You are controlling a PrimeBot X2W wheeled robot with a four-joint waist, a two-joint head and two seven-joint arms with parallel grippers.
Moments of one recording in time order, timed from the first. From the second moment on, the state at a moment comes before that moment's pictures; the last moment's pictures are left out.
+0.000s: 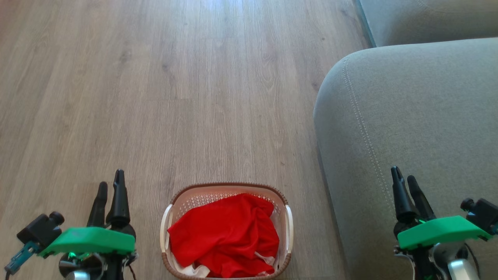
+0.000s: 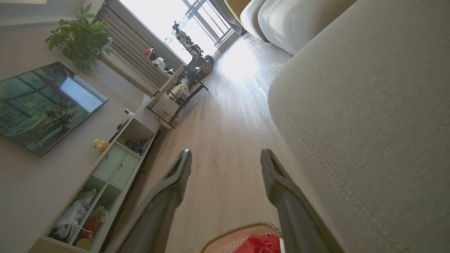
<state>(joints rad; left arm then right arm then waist) 0.01 0.03 0.01 0.16 -0.81 -0.08 -0.08 0.01 -0.06 -0.03 0.20 0.84 0.13 -0.08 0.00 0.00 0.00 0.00</state>
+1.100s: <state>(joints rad) 0.01 0.03 0.00 0.11 -0.41 -0.07 -0.18 0.00 -0.06 -0.01 0.16 0.45 0.13 -0.17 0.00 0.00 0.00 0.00</state>
